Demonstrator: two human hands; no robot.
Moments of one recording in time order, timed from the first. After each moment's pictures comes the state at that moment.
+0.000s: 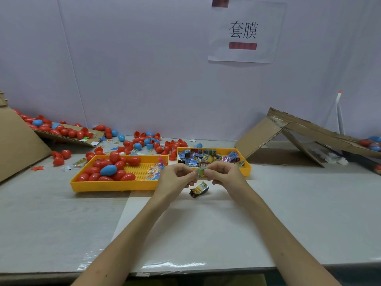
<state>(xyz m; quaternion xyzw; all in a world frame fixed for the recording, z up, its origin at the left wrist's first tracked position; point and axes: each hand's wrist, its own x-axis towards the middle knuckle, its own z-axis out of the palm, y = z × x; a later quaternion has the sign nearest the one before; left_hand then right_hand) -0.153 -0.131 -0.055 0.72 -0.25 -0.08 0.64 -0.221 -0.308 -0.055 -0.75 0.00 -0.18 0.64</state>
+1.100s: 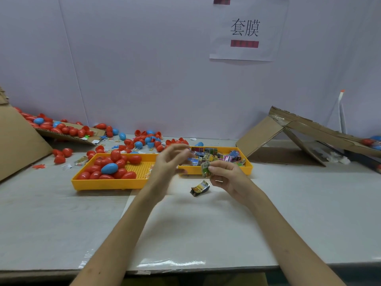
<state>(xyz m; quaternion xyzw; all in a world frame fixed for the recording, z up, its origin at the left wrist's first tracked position) -0.151 -0.114 -0.029 0.63 -0.29 -0.08 0.72 -0.225 -0.308 -0.047 -0.63 0.03 -0.08 0.77</state>
